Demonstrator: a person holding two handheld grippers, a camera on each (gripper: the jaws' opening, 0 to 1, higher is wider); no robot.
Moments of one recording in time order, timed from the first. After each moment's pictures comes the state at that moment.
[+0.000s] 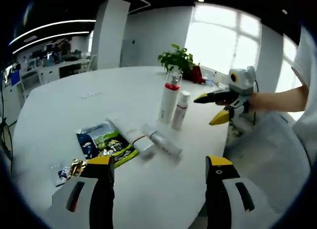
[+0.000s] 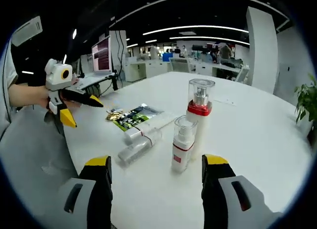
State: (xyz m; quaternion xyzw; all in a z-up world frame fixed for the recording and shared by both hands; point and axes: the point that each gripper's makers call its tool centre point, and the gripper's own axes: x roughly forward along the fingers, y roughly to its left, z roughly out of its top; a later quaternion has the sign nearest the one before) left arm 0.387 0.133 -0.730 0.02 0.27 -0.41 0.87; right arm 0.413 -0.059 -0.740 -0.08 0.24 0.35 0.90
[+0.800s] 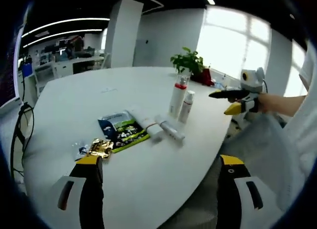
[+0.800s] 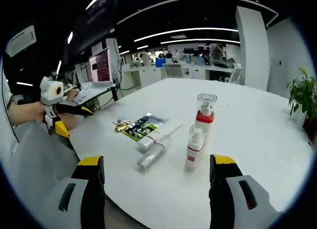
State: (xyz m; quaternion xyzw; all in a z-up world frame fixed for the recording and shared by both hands) left arm 0.350 0.187 -0.711 0.00 0.28 -0.36 0.89; right arm 0.380 -0.051 -0.706 -0.04 0.23 0.32 0.92
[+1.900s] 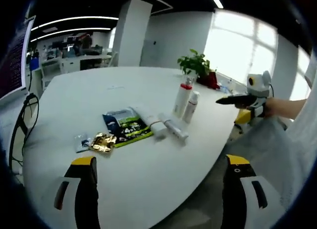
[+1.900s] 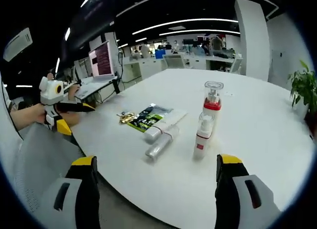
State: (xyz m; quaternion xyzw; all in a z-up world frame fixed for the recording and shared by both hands) left arm 0.349 0.193 -0.722 -0.01 0.28 -0.34 0.90; right arm 0.363 -0.039 -0.718 -0.04 0.28 0.32 0.91
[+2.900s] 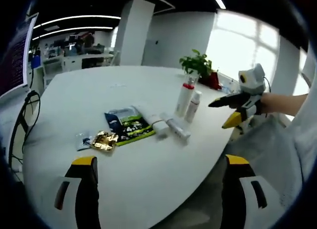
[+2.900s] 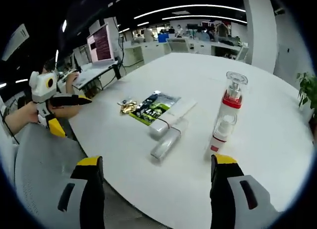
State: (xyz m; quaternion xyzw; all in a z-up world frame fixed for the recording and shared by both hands) left arm 0.349 0.197 -0.723 -0.02 0.28 -0.33 0.90; right arm 0.382 0.002 -0.740 -0.05 0.35 0.33 0.88
